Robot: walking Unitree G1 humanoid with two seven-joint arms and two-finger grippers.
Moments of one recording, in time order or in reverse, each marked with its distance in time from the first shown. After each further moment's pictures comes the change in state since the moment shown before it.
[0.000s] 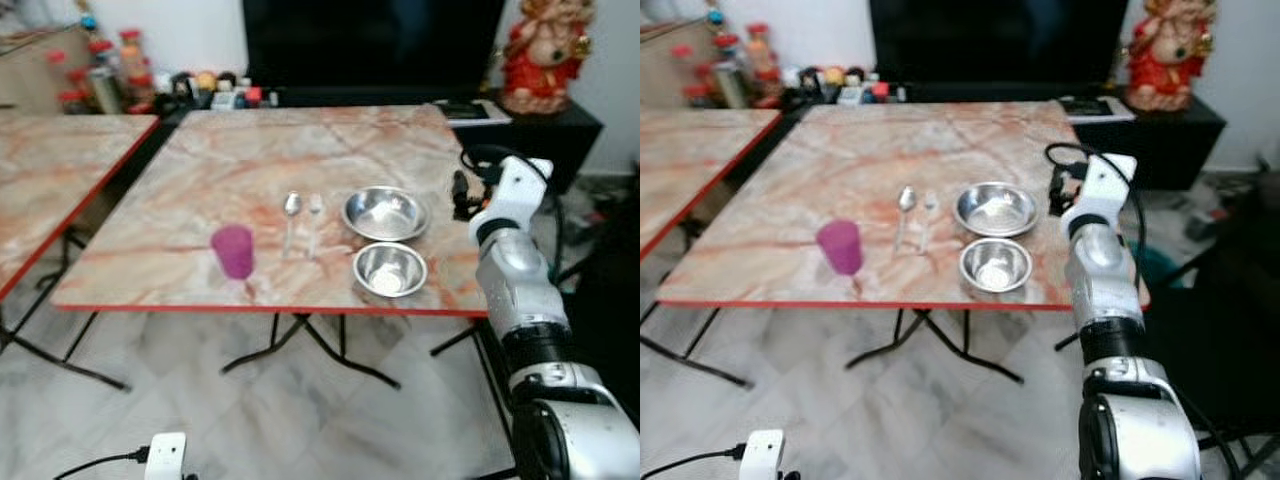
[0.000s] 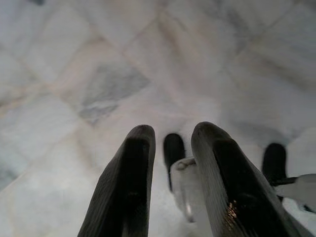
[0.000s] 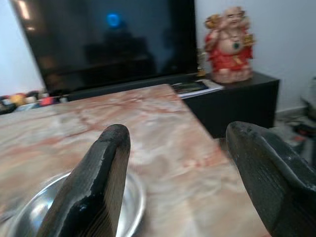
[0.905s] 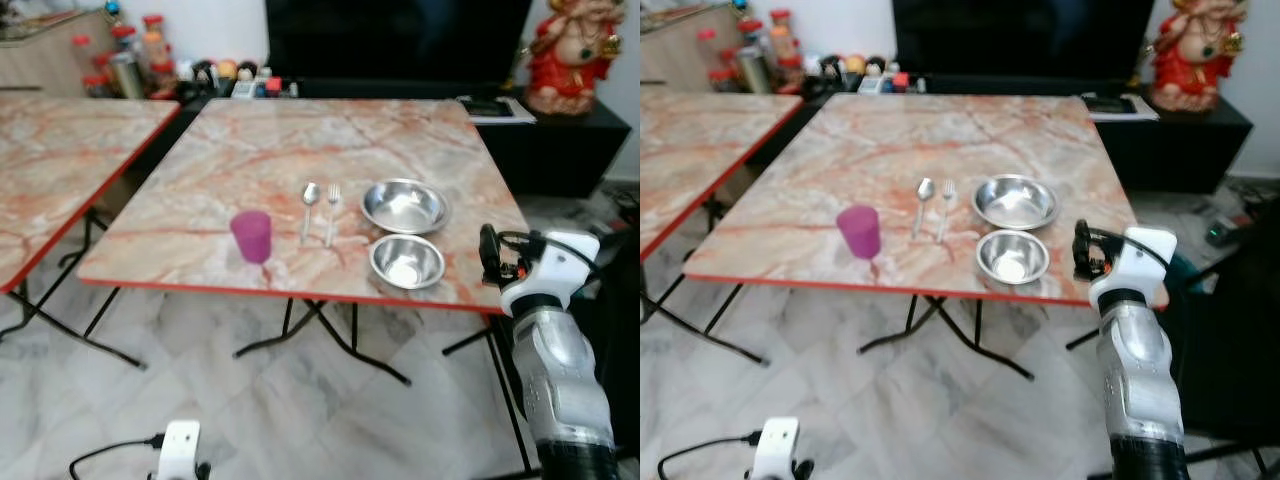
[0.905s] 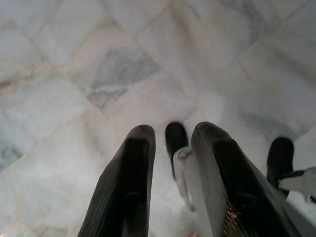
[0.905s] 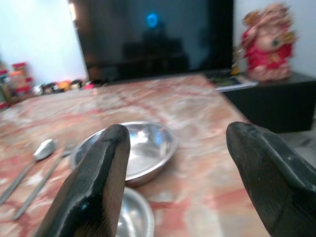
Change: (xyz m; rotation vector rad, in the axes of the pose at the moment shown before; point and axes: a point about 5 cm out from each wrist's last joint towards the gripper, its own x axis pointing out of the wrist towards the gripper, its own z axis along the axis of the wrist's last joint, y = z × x) left arm 0.002 -0.004 0.005 0.028 -0.005 -0.015; right arm -0.060 -0.018 -0.034 0.001 -0.001 0.090
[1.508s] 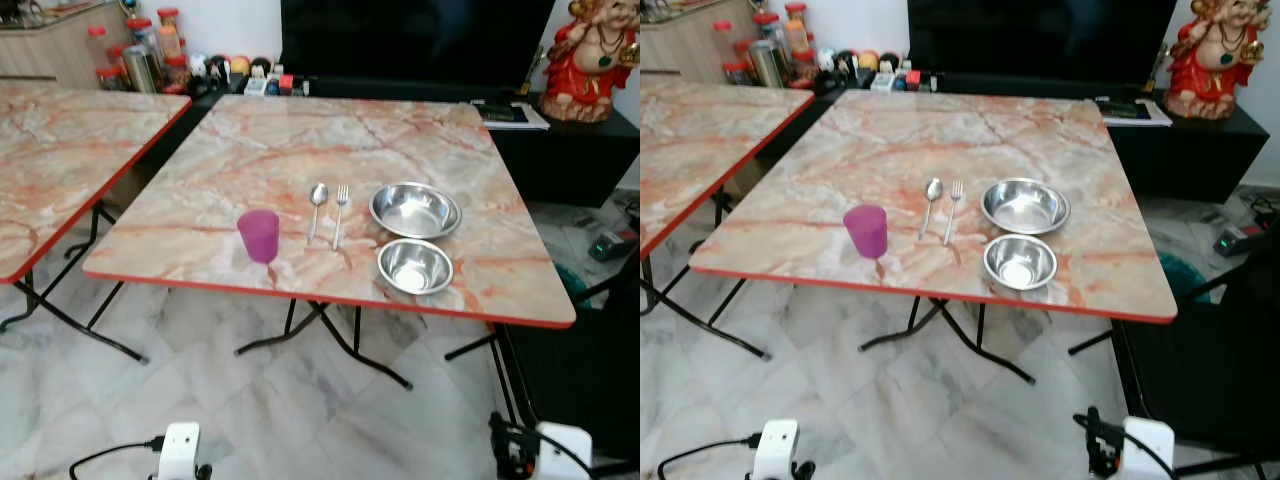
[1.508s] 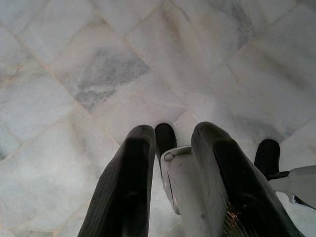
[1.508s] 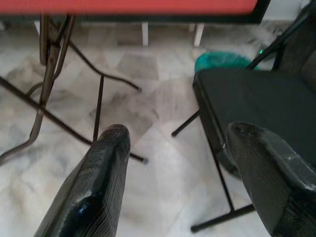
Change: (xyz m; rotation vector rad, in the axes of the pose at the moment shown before) left arm 0.001 -0.008 0.001 -0.006 -0.007 -0.031; right arm -0.181 -0.042 -0.119 -0.140 0.400 -0.167
